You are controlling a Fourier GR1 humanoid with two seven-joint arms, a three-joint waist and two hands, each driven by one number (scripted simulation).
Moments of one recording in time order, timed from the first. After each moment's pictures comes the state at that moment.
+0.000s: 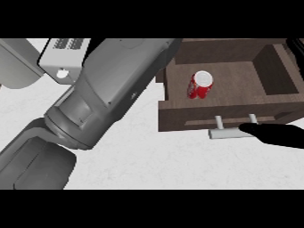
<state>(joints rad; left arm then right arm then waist) -1.64 0.00 -0.29 -0.31 0.60 0.66 0.01 -0.26 -0.32 -0.03 -1.96 0.49 0.09 0.16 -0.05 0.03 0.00</state>
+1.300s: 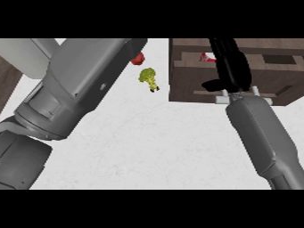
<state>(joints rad) -1.55 0.11 -0.28 -0.38 0.54 0.58 0.05 -0.72 -0.18 0.07 -0.90 1.02 -0.44 -0.04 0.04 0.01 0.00</state>
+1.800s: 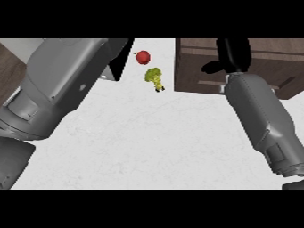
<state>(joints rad) -1.46 0.19 -0.29 -0.51 0.52 0.54 0.13 -0.96 -0.19 -0.03 -0.57 1.06 -0.61 -0.06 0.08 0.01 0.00</state>
